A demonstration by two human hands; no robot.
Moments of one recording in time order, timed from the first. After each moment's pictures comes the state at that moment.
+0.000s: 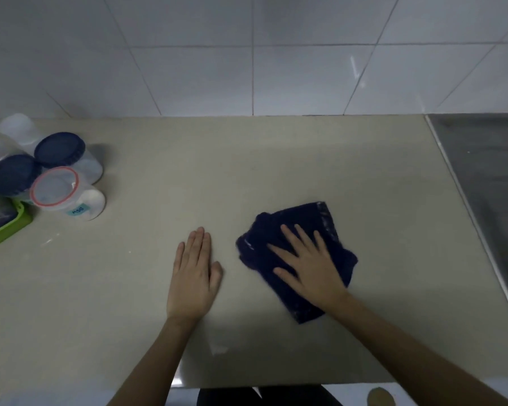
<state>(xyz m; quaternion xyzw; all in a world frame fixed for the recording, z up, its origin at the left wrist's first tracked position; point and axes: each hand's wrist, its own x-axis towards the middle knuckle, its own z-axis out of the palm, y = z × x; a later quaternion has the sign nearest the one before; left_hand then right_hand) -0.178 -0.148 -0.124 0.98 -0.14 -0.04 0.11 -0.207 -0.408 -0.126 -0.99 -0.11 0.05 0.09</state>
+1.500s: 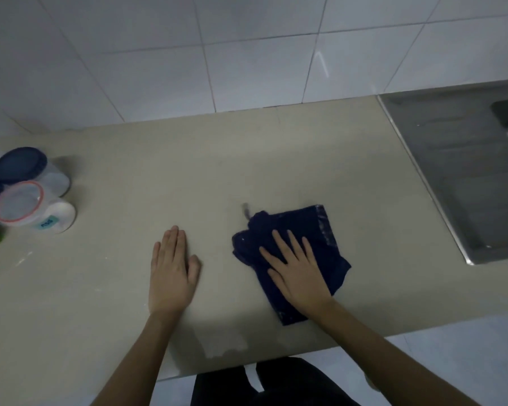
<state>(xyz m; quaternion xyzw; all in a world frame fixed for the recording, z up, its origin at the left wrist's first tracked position) -0.181 -0.149 -0.124 0.98 -0.14 -0.02 0.12 -0.266 -0.408 -0.131 -1.00 -0.04 0.04 0.04</state>
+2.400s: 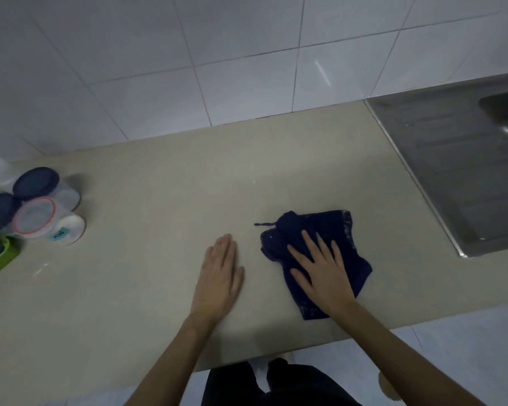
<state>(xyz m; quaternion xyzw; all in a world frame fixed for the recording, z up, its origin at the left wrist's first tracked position) -0.217 -0.219 -0.116 0.95 -0.27 -0.04 0.14 -0.297 -0.454 -0.128 -0.99 0.06 0.04 0.10</state>
